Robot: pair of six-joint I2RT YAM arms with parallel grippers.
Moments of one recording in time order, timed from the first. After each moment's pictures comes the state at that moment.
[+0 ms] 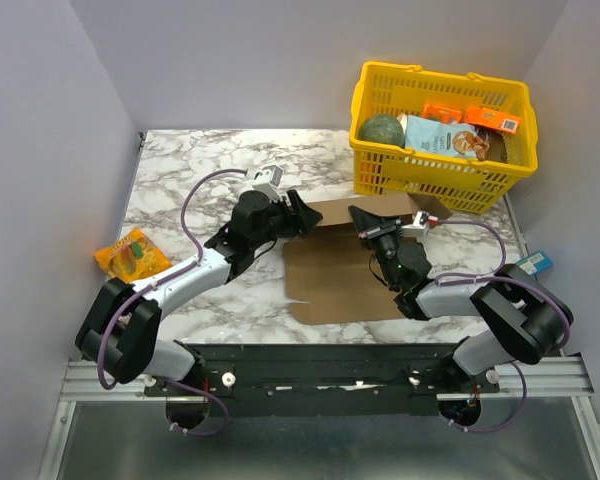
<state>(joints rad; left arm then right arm) -0.60 1.38 0.80 0.31 0.12 -0.68 0.68 1.49 0.38 1.25 0.42 1.17</state>
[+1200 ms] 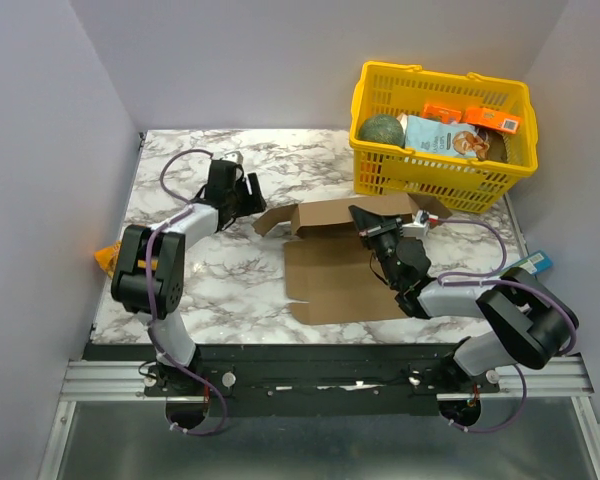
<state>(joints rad) -0.22 1.72 1.05 0.02 0.11 -0.41 0.67 1.46 0.39 1.16 0.43 1.21</state>
